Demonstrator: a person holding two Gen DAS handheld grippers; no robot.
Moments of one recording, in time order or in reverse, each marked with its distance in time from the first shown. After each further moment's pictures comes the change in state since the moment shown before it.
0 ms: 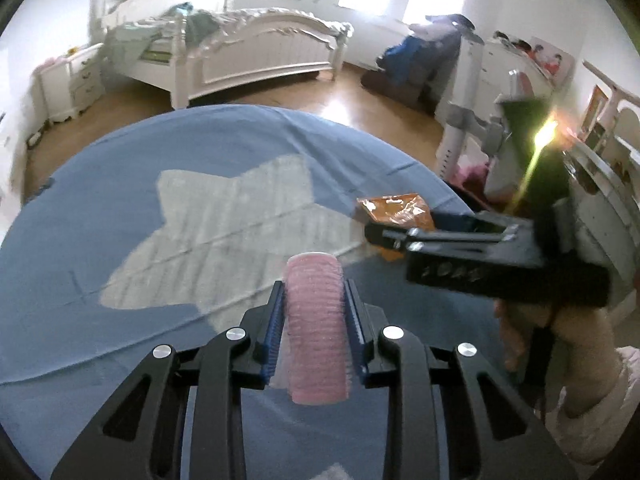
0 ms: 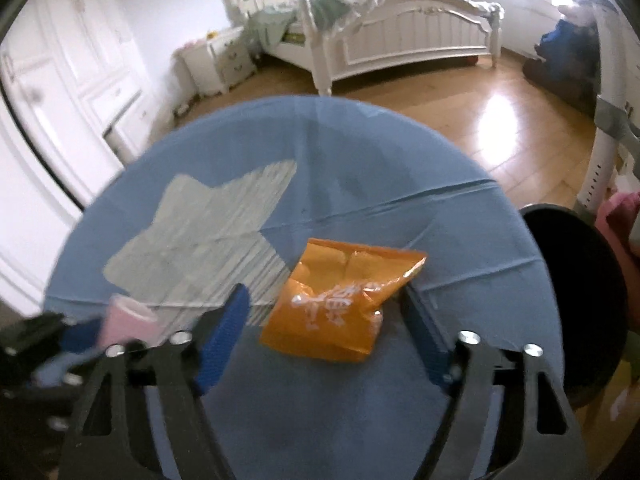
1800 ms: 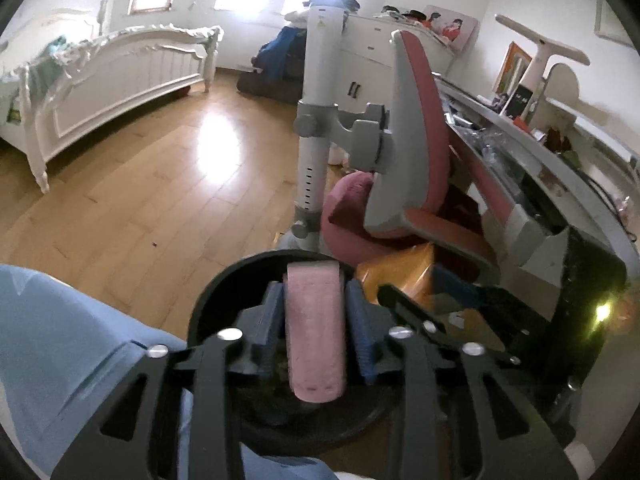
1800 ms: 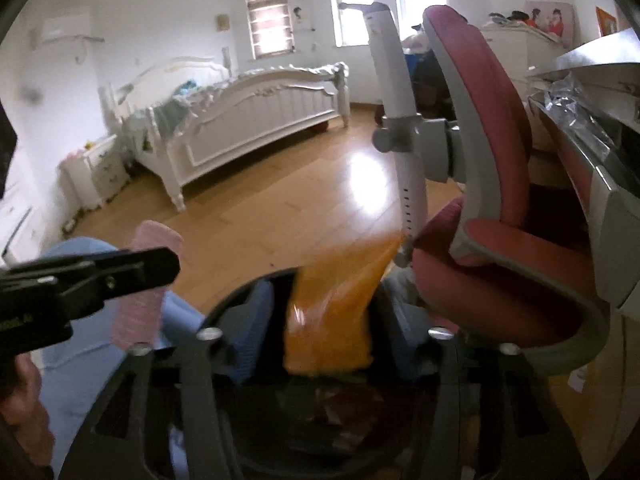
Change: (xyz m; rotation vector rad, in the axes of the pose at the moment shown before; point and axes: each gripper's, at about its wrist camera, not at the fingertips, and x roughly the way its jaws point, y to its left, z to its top) left arm 0.140 -0.230 0.126 0.249 -0.004 -0.314; right arm -0.082 -0.271 -0.048 0.306 -0.349 -0.363
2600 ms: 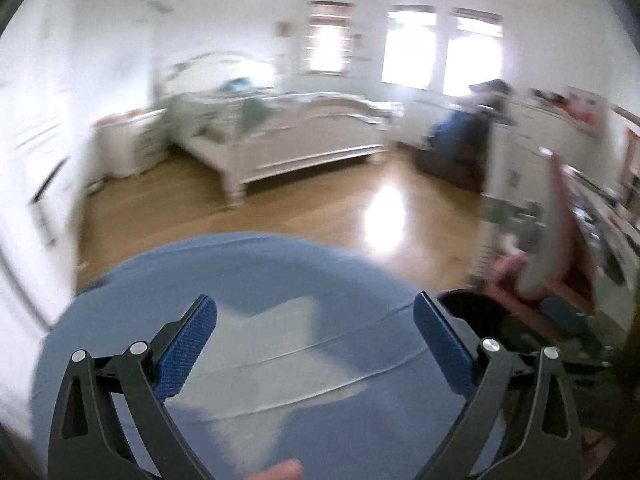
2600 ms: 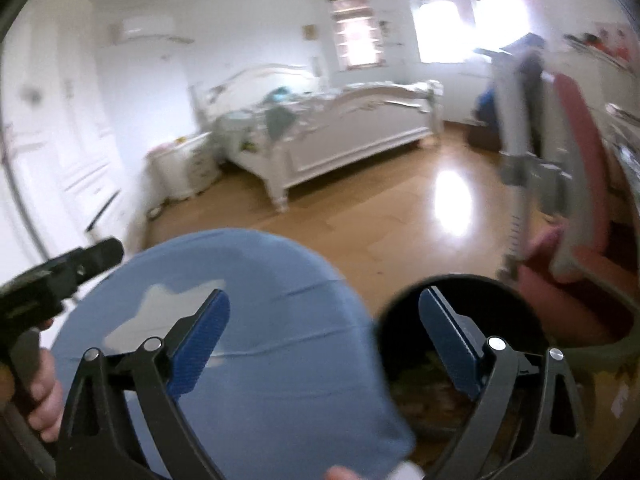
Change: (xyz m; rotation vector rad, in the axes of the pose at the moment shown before) left arm -0.247 0.092 -0.099 -0.265 -0.267 0.609; right arm -0.122 0.183 -0.010 -0.158 -0.041 0.379
